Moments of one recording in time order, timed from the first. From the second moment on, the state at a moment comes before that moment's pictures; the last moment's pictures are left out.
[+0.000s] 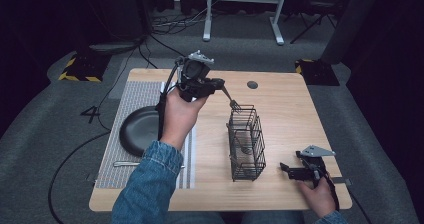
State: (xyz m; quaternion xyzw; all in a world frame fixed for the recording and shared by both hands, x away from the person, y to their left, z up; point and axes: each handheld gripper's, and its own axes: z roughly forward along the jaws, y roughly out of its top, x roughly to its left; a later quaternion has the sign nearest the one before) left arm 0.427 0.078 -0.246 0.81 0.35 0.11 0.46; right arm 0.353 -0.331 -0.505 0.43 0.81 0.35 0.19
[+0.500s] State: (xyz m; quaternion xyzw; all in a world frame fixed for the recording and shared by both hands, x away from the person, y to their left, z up) left arm 0.436 0.101 -0.225 0.79 0.37 0.11 0.48; right arm 0.353 -0.331 -0.505 0.43 0.81 0.35 0.19
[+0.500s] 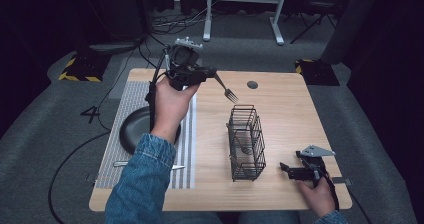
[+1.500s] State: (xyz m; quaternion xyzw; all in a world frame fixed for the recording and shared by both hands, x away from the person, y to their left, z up) left arm 0.459 0.197 -0.230 0.76 0.40 0.15 0.49; right arm 0.354 -0.329 -0.505 0.45 0.80 0.35 0.20
